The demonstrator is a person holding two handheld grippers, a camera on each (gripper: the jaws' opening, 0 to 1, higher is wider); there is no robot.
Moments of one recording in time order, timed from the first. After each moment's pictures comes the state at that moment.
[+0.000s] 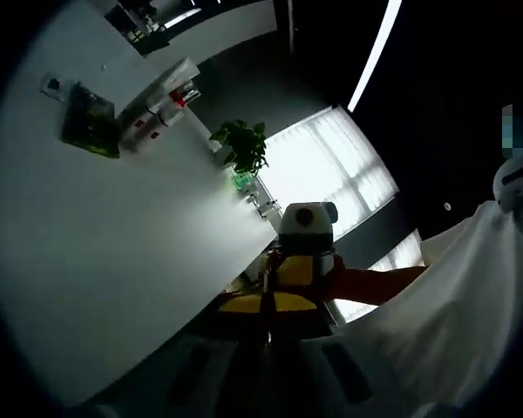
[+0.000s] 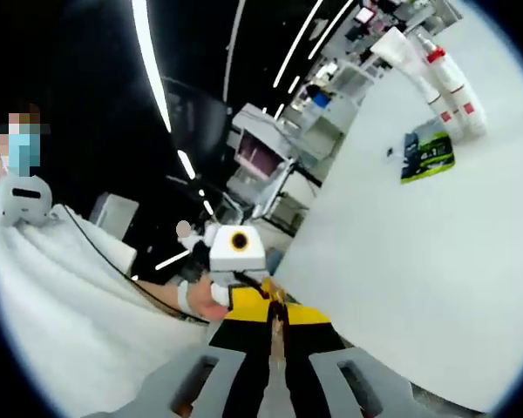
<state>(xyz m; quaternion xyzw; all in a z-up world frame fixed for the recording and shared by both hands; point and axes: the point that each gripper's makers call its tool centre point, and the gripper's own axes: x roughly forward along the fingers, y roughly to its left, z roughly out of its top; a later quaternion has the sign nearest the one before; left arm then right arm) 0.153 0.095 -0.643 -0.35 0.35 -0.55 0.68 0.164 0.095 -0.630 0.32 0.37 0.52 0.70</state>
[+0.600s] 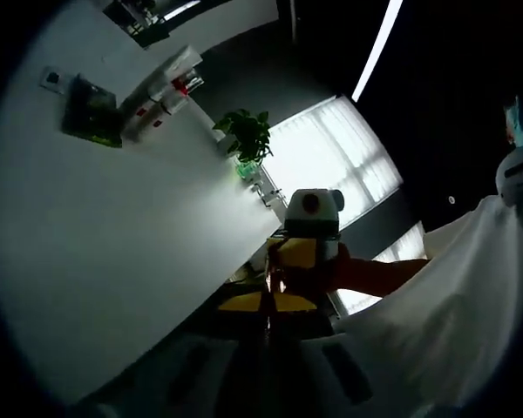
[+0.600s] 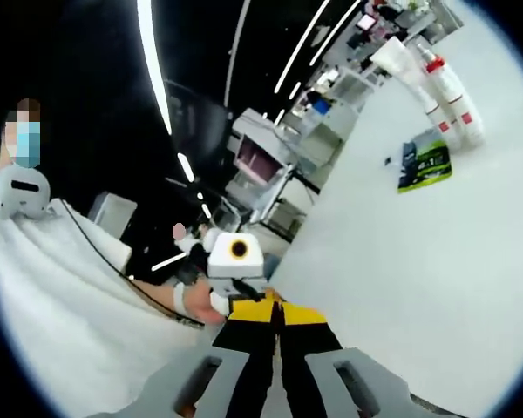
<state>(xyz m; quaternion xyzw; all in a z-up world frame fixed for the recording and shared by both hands) 0.156 0.101 -0.648 -0.36 0.36 -0.53 0.68 0.167 0.095 -0.634 0.31 0.37 0.52 0.70</state>
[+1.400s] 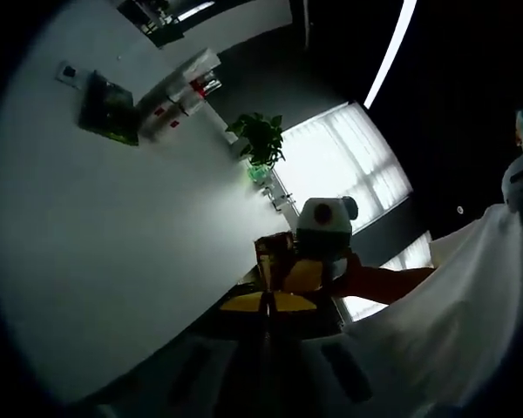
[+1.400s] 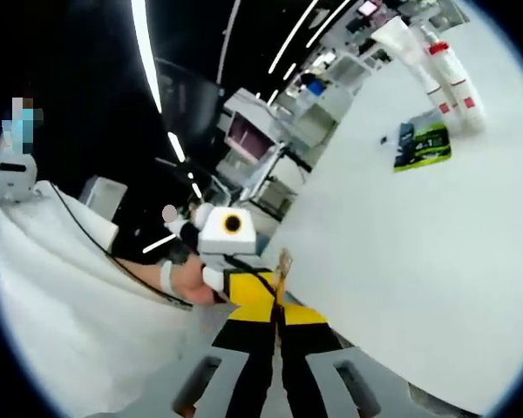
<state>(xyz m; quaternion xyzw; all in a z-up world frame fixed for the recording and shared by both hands) 0.163 0.107 -0.662 -0.35 0.38 -0.51 0.69 0.156 0.100 -0.652 0.26 0.40 0.52 0.71</state>
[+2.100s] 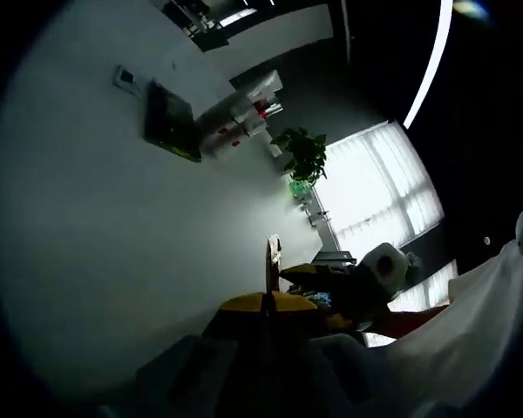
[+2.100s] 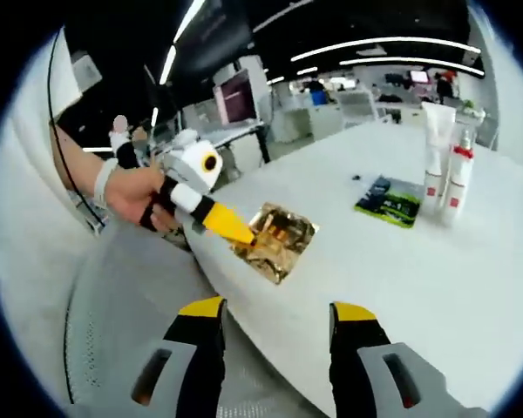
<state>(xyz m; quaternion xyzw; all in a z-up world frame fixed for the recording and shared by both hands) 0.218 0.156 -0.684 -0.37 0.41 -0.41 0.72 0.177 0.087 -0.691 -0.06 0.32 0.46 0.83</state>
